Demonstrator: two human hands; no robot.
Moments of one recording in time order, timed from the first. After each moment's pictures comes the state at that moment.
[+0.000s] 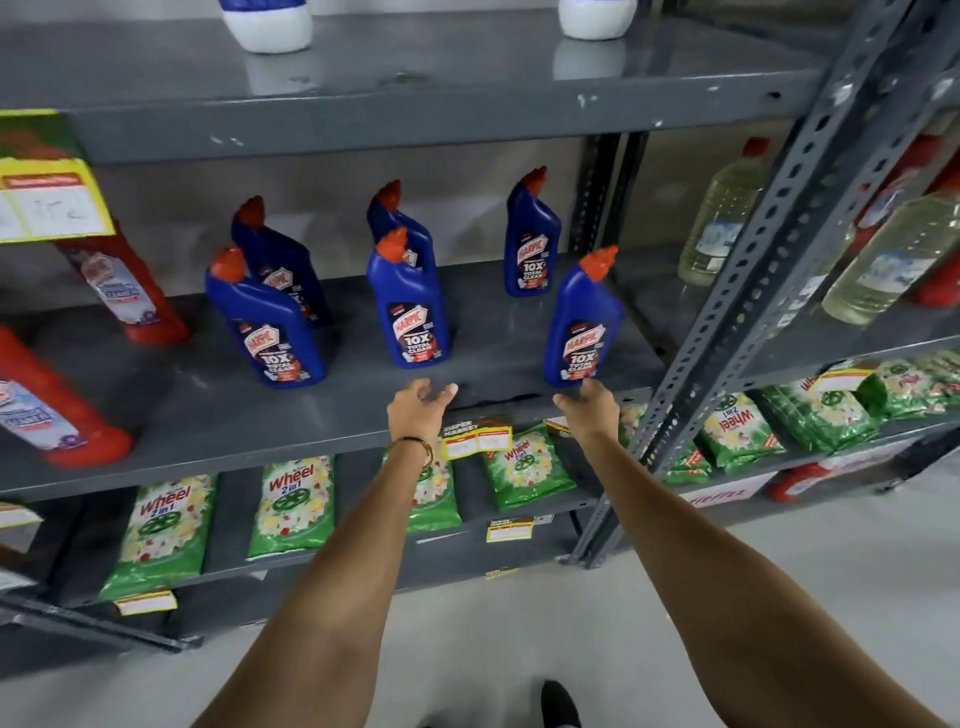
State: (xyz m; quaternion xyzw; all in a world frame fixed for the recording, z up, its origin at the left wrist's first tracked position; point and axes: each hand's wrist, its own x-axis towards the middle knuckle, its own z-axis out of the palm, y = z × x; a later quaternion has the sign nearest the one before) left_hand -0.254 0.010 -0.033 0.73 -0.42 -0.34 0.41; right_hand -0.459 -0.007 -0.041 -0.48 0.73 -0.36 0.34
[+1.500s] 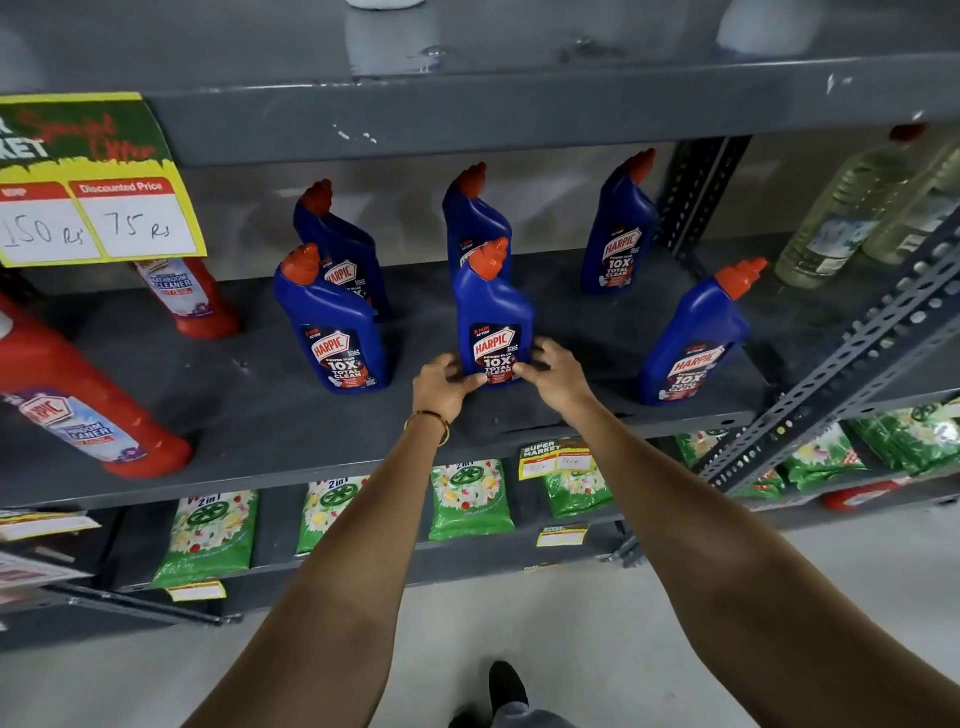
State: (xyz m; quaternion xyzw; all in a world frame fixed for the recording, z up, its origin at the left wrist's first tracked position) left_hand -0.170 -0.047 -0.027 0.69 -0.46 -0.40 0.40; right_hand -0.320 -0.089 -0.040 -0.59 0.59 -0.32 0.45
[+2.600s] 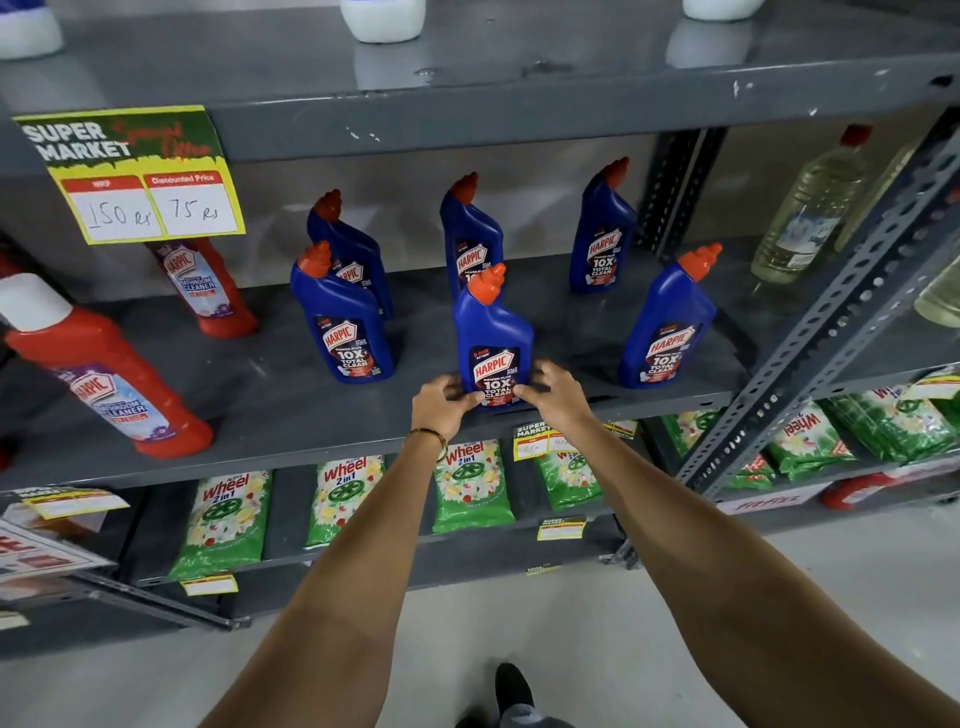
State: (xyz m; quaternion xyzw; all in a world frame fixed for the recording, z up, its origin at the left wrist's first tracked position) left_hand -0.176 0.009 -0.027 0.70 -0.46 -0.40 0.38; right_hand -0.334 -0.024 -0.033 -0.61 0.59 -0.31 0.42
